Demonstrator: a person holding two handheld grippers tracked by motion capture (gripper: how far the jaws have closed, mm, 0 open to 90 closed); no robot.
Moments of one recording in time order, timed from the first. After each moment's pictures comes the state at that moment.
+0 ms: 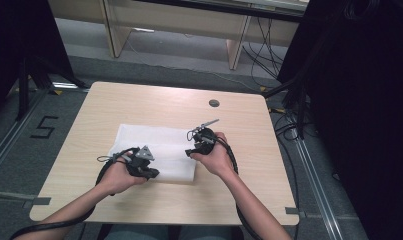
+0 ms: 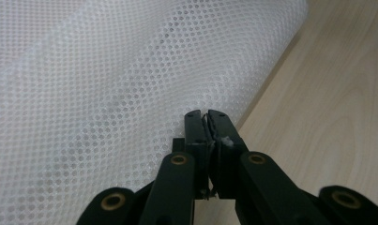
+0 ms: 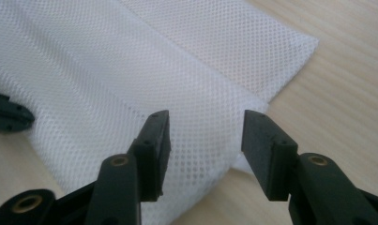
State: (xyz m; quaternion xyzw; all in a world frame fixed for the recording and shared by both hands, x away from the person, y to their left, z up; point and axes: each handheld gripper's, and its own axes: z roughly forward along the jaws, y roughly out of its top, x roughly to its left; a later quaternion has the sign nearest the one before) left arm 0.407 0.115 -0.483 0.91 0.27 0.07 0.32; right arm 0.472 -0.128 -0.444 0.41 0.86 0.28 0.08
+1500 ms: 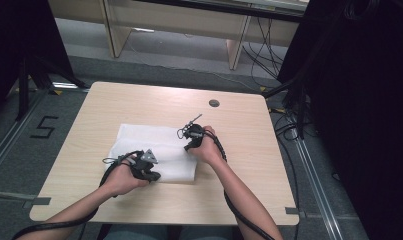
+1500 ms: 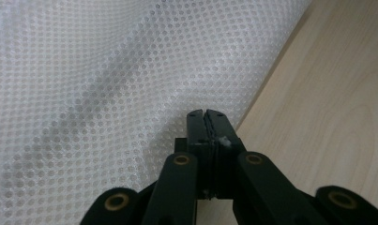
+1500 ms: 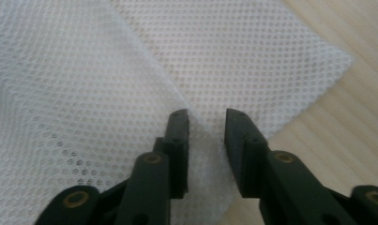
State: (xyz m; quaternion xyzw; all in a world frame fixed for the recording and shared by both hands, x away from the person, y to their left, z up) left arm 0.405 0.108 -0.497 0.91 0.27 0.06 0.31; right arm 0.523 -0.104 -0.482 0.35 0.91 0.20 0.10
